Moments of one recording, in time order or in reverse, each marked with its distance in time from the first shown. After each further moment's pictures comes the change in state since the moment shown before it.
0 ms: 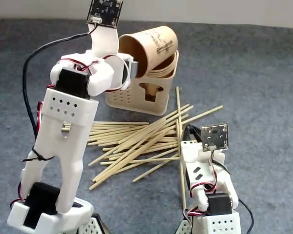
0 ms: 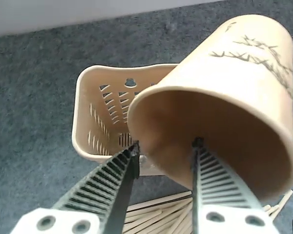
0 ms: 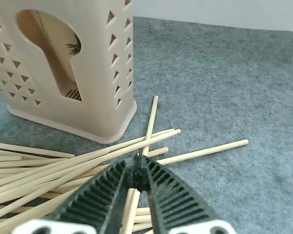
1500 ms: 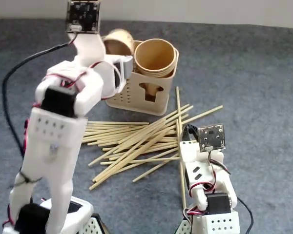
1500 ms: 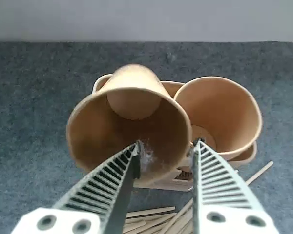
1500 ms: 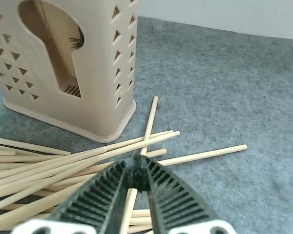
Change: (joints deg) left arm -0.4 -12.9 9.8 -5.5 6.9; right arm 0.0 0.1 2.0 -2.5 2.9
